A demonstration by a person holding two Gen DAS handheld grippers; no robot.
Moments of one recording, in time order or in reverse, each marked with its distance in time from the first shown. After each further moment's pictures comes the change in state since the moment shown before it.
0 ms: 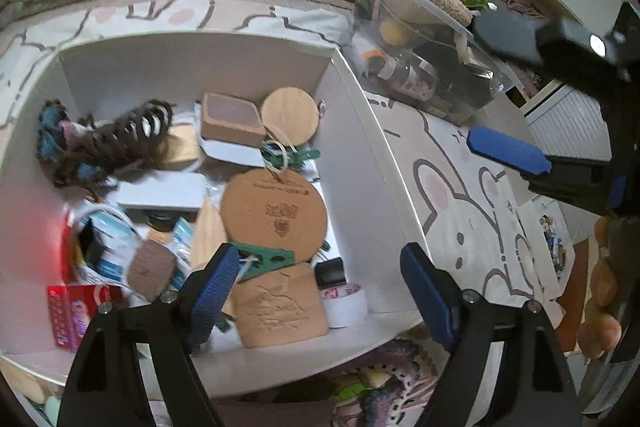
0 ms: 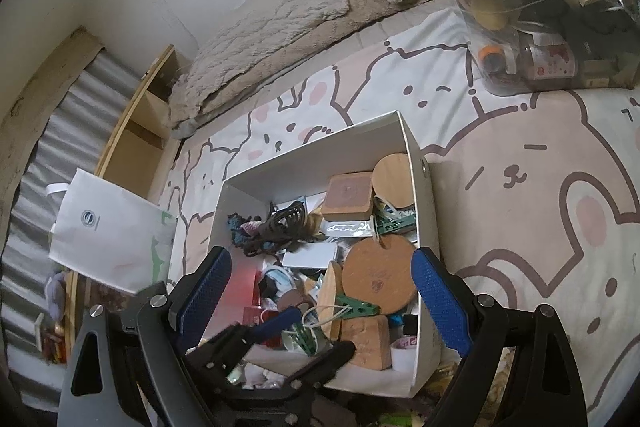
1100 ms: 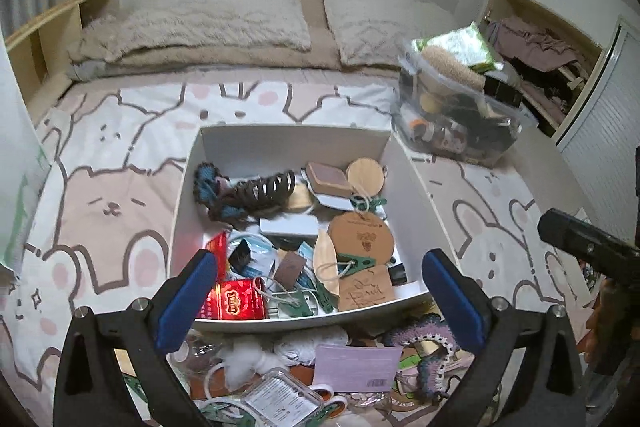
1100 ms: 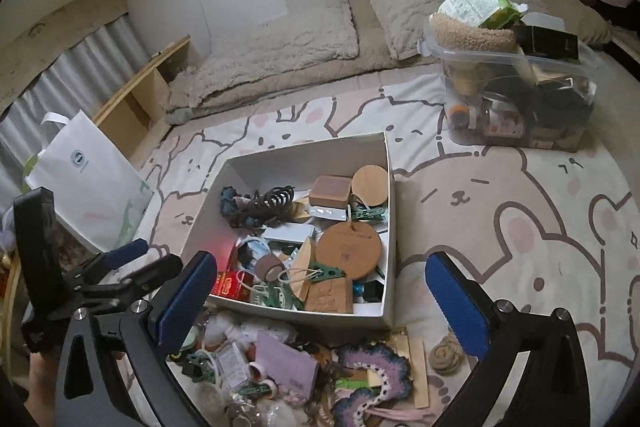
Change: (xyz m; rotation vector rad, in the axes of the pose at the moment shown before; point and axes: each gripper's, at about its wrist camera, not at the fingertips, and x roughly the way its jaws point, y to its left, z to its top) left arm -0.144 0.021 -0.026 0.041 -0.235 0.216; right arm -0.078 0.052 -0.079 -0.242 -0.172 -0.181
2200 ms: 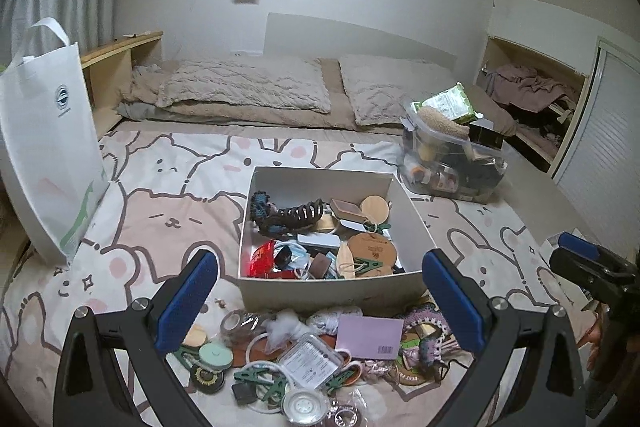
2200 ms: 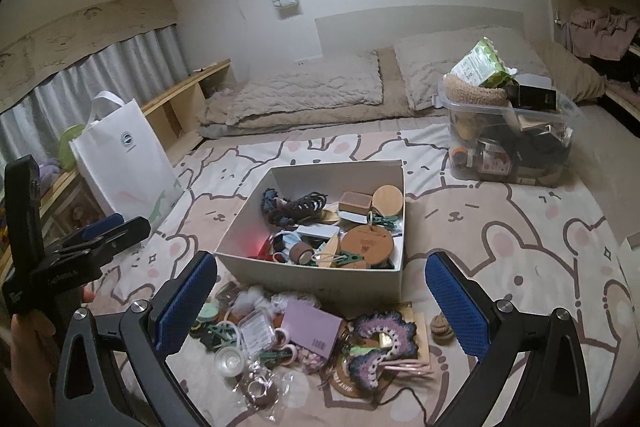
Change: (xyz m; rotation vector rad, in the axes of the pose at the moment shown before) left arm -0.128 0.013 -0.064 -0.016 -0.232 0.067; right arm -0.102 0.052 -0.073 -0.129 -0.166 0.016
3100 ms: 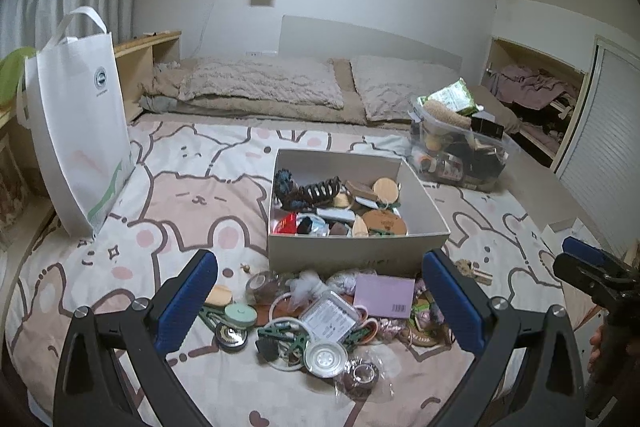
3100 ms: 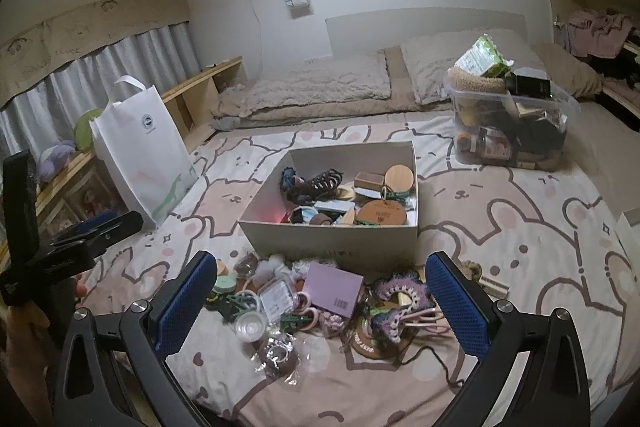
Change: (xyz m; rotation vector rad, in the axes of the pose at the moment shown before) left arm -0.050 0.019 -0.047 -0.008 -0.004 0.035; right arm -0.022 0.024 -0.054 -0.010 -0.005 -0.006
